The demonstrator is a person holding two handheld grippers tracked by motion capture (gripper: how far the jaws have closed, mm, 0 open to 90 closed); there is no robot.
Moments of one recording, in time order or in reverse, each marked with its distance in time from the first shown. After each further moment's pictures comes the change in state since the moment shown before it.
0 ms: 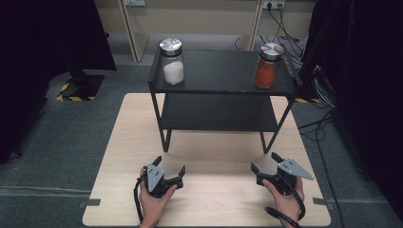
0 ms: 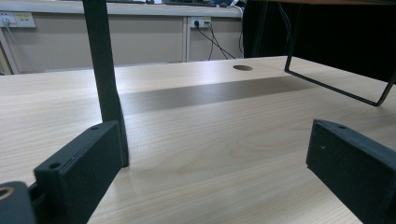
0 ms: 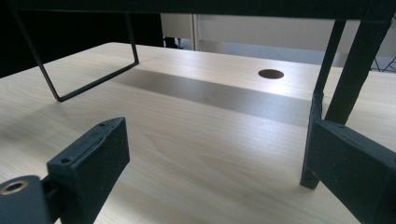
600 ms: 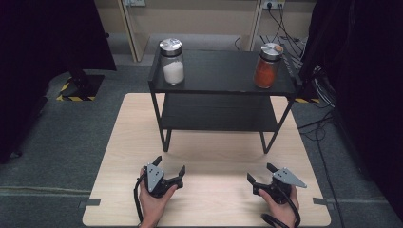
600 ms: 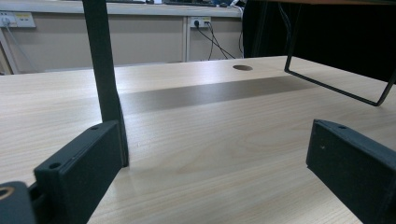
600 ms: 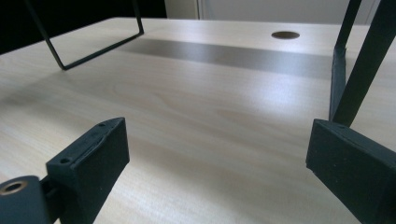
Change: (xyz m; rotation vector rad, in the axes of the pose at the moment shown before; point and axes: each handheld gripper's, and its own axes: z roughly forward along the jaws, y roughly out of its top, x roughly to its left) left arm 0.000 0.000 0.000 0.001 0.000 -0.001; right arm 0.004 -0.029 0.002 0.065 0.024 0.032
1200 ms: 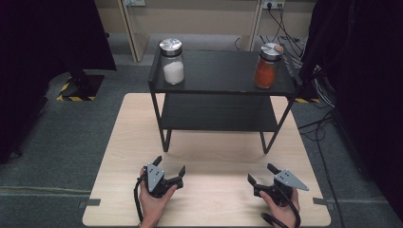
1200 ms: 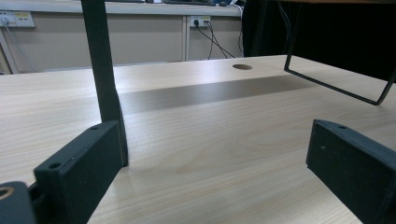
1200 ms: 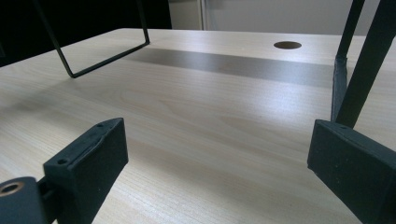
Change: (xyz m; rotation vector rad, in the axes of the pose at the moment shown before) left arm 0.000 0.000 0.001 0.002 -0.002 0.003; right arm -0.003 -0.009 -0.004 -0.052 0.018 -0.001
